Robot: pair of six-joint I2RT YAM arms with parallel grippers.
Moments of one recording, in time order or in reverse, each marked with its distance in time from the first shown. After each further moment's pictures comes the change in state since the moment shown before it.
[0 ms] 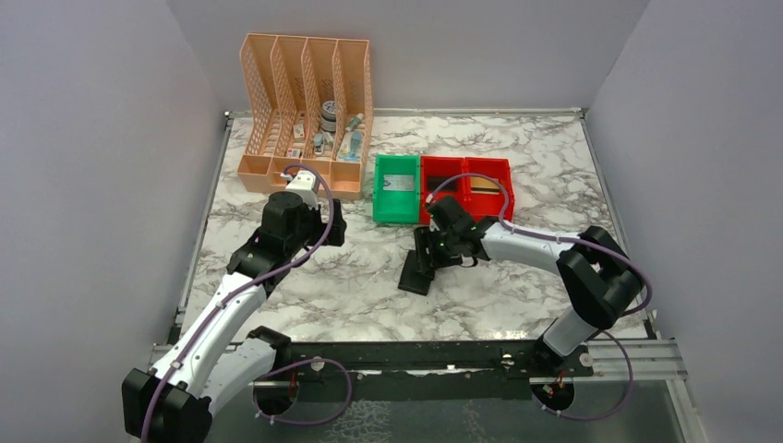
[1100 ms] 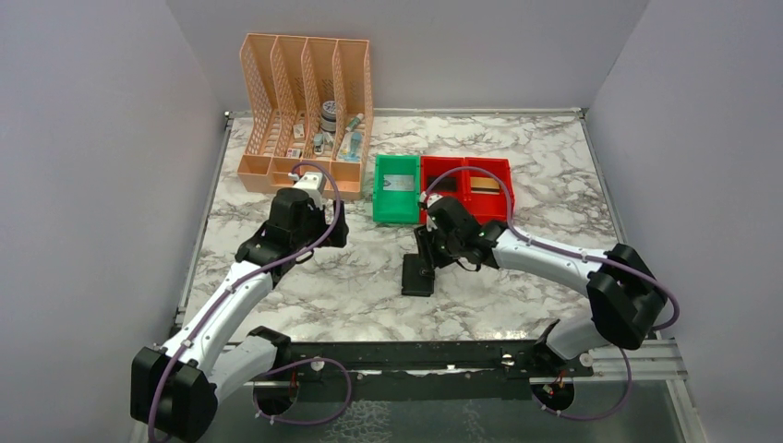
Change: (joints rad) left arm 0.018 0.098 0.000 -0.002 0.043 0.000; right arm 0.094 -0.134 0.025 -0.033 0.090 -0.173
